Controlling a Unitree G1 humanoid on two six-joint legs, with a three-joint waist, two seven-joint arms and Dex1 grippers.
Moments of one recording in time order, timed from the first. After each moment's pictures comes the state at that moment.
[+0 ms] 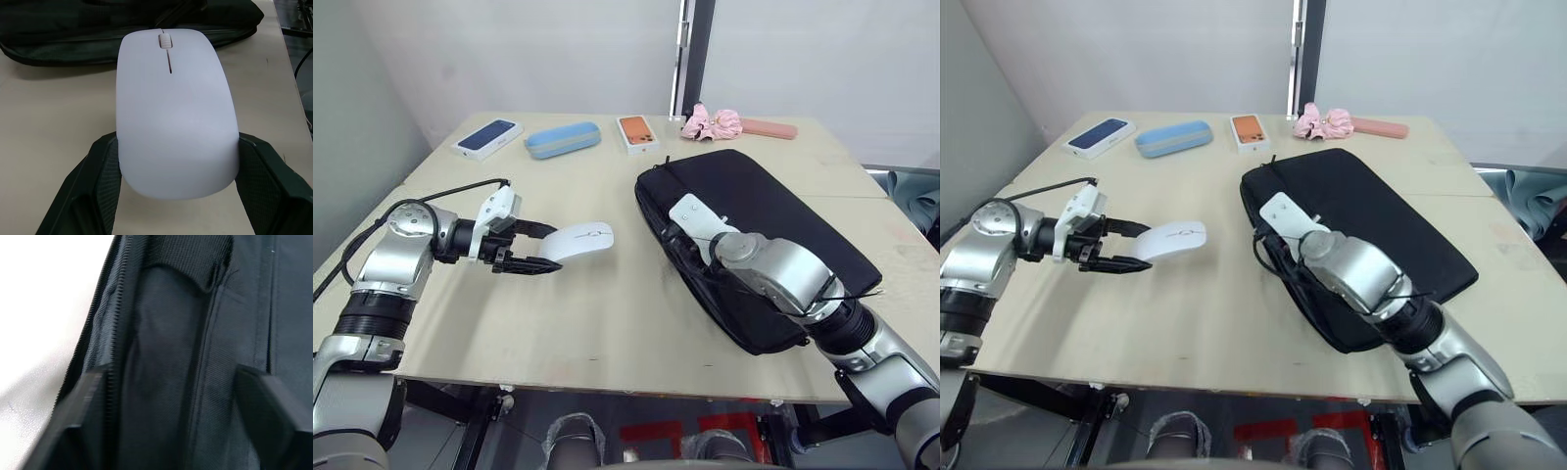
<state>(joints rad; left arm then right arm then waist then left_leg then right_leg) -0.60 0.84 0.00 0.28 -0.36 0.21 -1.57 -0.75 -0.53 0.53 -0.36 0.39 1.34 -0.08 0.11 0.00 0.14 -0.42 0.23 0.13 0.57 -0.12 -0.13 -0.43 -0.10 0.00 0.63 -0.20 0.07</state>
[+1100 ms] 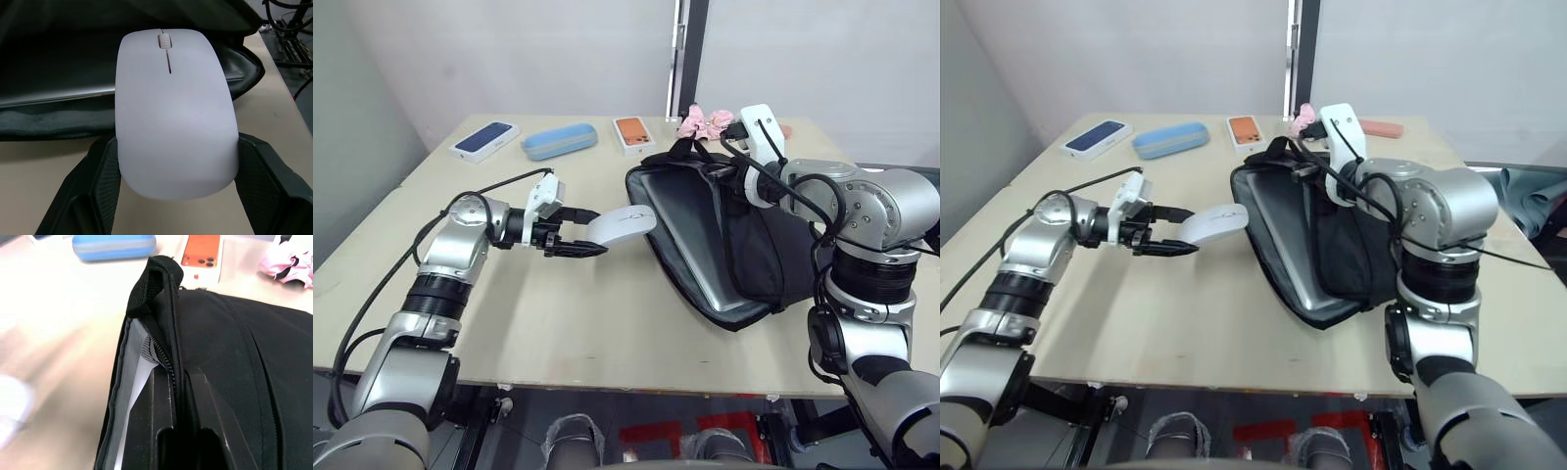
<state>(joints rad) -0.76 0.61 -0.09 0.41 -0.33 0.19 -1.46 -0.97 -0.40 -0.19 -0.35 0.53 1.61 0.22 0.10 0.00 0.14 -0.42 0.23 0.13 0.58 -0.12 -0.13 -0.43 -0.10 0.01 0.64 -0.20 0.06</state>
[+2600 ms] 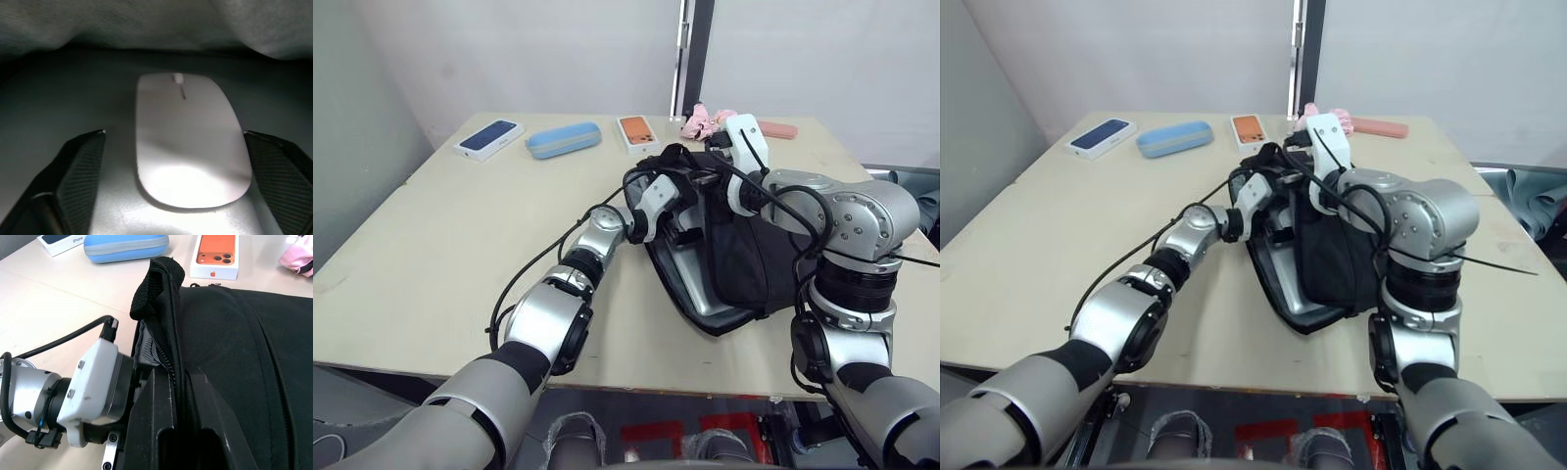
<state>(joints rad) -1.13 0.02 -0.08 1.23 -0.03 -0.22 -0.89 -0.94 -0.30 -0.20 -0.38 0.64 1.61 0.01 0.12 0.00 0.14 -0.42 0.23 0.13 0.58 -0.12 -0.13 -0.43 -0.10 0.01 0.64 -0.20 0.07</state>
